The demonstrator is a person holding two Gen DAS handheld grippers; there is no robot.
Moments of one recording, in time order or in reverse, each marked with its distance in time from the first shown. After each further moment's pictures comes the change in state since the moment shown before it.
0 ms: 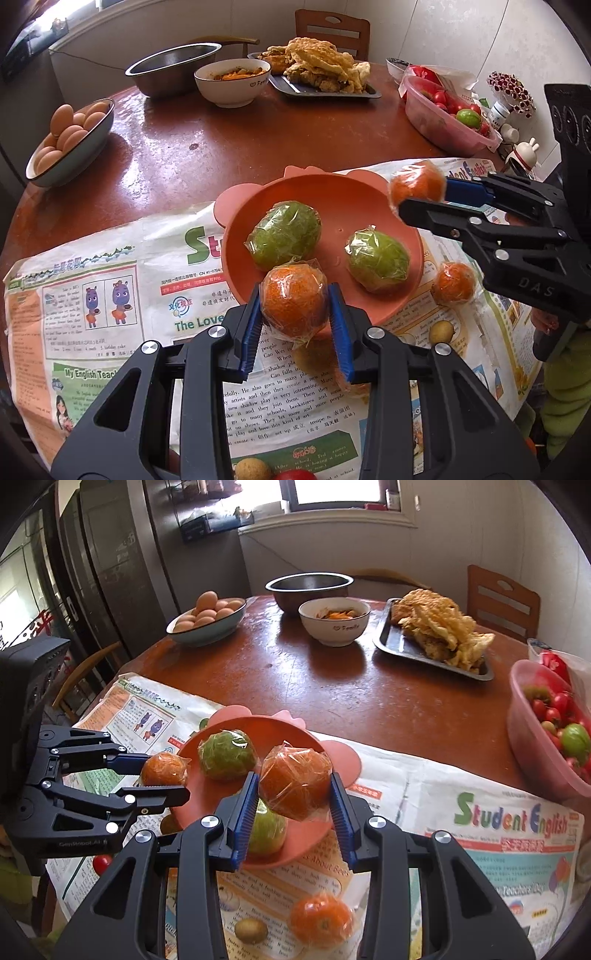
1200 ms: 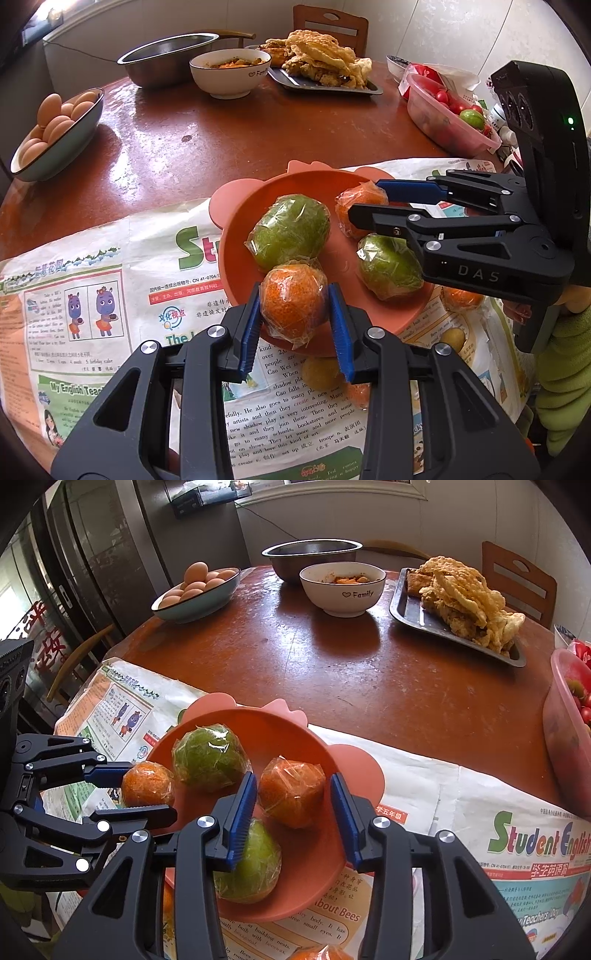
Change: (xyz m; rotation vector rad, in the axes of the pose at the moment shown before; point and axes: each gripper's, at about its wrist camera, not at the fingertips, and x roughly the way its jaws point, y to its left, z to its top) left arm 0.017 0.010 0.003 -0.013 0.008 -0.046; right arm 0.055 -0.008 0.015 0.015 0.099 0.015
